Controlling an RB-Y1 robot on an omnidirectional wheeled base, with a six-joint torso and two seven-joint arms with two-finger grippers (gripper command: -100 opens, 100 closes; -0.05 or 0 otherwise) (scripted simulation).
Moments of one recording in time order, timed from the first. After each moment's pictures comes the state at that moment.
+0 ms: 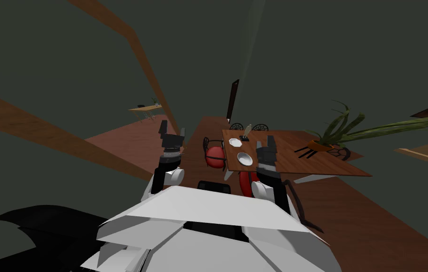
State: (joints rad) left arm 0.48 0.03 -0.06 -2.38 0.00 -0.42 0.12; right arm 0.51 -0.05 0.03 -2.28 -0.05 -0.36 0.16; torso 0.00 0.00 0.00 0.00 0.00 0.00
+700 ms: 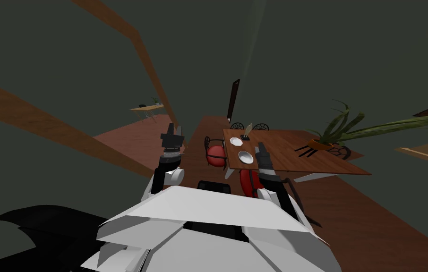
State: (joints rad) left arm 0.48 0.03 -0.06 -2.38 0.00 -0.42 0.12; right arm 0.57 -0.23 0.02 -2.21 -0.06 -0.34 0.25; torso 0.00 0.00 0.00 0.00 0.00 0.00
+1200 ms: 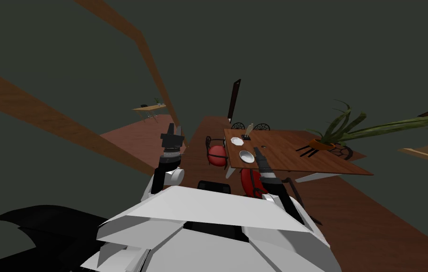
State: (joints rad) left arm 0.48 0.03 -0.06 -2.38 0.00 -0.42 0.12; right arm 0.60 -0.36 0.02 -2.14 -0.05 -0.33 0.32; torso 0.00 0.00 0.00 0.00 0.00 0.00
